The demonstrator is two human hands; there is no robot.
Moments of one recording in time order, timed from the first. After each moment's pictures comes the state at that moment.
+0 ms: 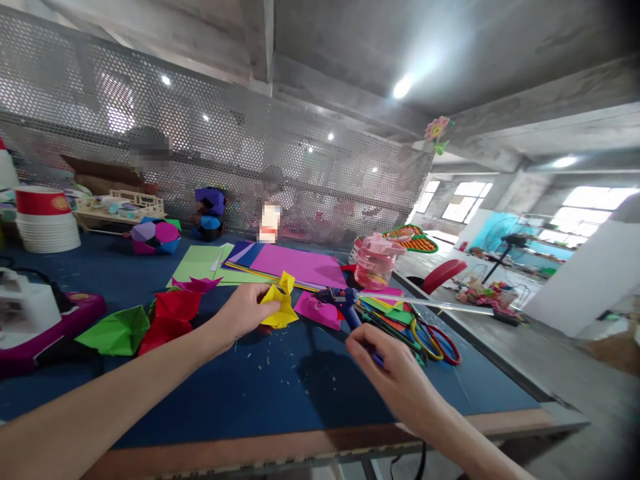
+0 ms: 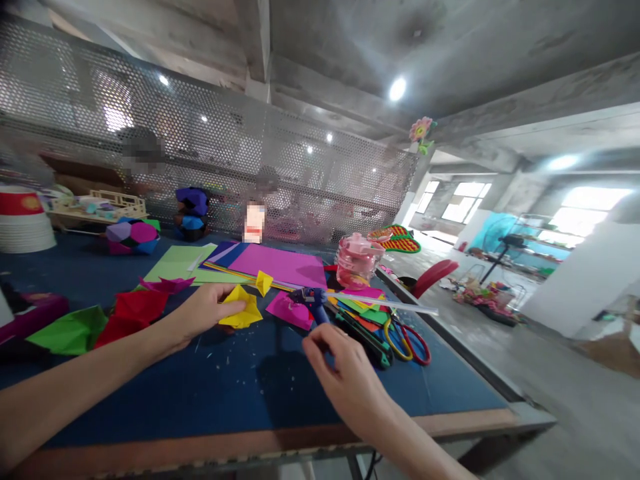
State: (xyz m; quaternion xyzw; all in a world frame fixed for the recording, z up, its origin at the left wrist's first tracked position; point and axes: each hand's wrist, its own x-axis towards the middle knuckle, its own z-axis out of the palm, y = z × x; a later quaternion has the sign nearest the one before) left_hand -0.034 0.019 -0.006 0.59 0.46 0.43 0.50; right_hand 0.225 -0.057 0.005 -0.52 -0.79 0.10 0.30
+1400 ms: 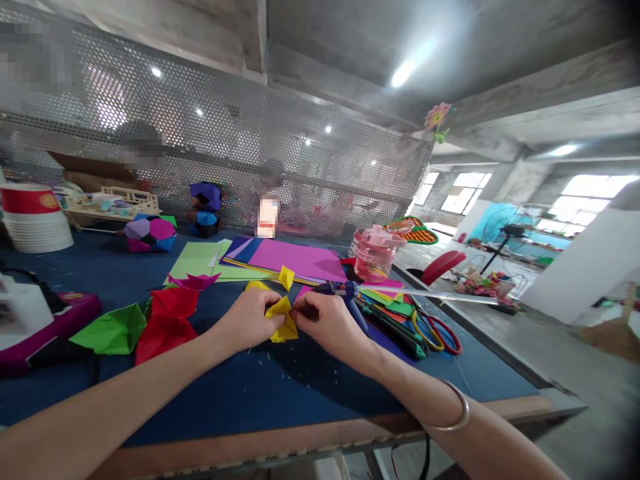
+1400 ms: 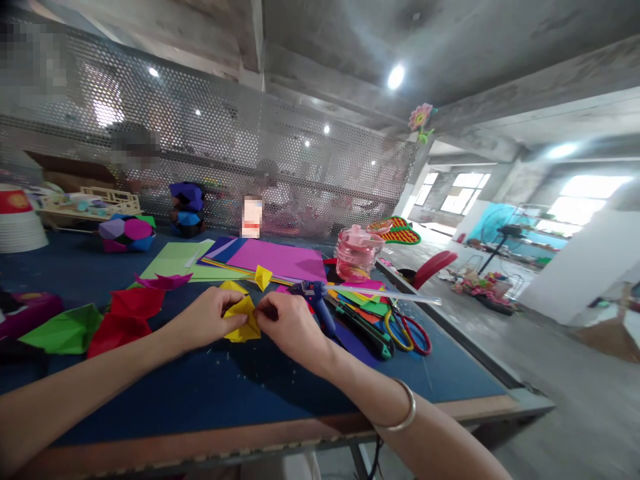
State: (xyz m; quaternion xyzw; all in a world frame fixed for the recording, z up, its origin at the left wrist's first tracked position) left_hand -0.032 0.016 -0.015 0.77 0.47 0.33 0.27; right_hand 0.157 0.009 -0.006 -0.43 -0.83 0.16 0.32
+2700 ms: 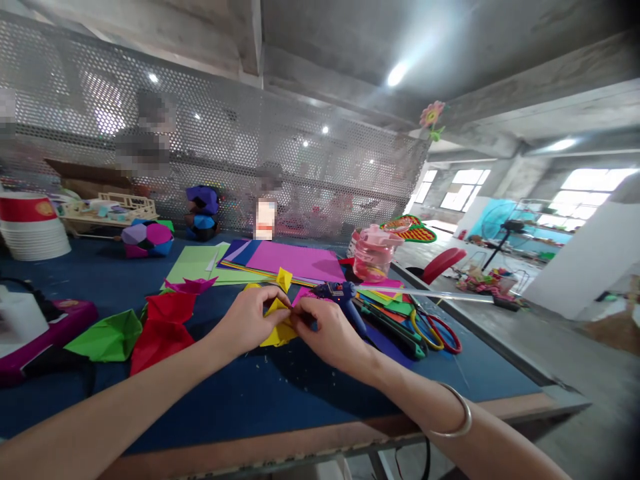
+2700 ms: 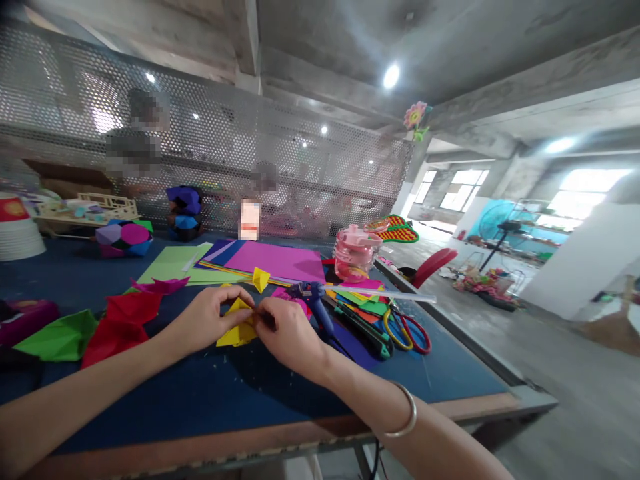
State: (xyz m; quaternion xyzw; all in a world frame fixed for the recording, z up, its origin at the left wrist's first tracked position) left_hand -0.026 0.012 -0.006 0.77 0.45 0.38 0.23; right_hand 0.159 0.007 -0.010 -0.40 -0.85 0.11 0.33
